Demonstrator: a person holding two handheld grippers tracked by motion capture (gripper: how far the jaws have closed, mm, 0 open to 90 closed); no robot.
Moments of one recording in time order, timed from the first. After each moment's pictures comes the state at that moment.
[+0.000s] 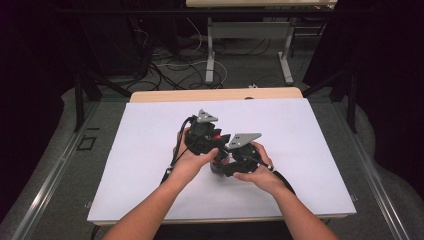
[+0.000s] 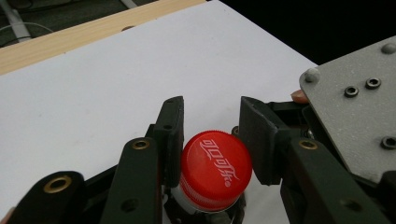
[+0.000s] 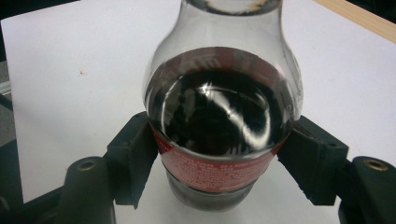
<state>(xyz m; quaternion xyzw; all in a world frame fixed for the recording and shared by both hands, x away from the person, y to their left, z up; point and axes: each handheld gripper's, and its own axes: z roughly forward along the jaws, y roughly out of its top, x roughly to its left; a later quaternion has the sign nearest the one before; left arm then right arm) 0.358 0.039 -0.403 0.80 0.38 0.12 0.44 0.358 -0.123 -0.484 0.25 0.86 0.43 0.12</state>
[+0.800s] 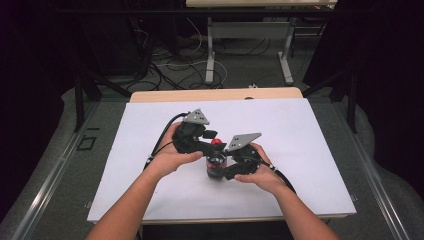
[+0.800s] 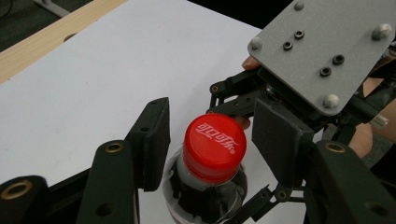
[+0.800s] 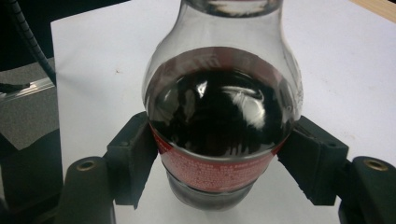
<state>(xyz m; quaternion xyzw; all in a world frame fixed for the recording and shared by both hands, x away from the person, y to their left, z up) 0.362 0.071 -0.393 0.86 0.25 0.06 0.44 0.356 -0.123 -0.483 0.22 0.86 0.45 0.07</state>
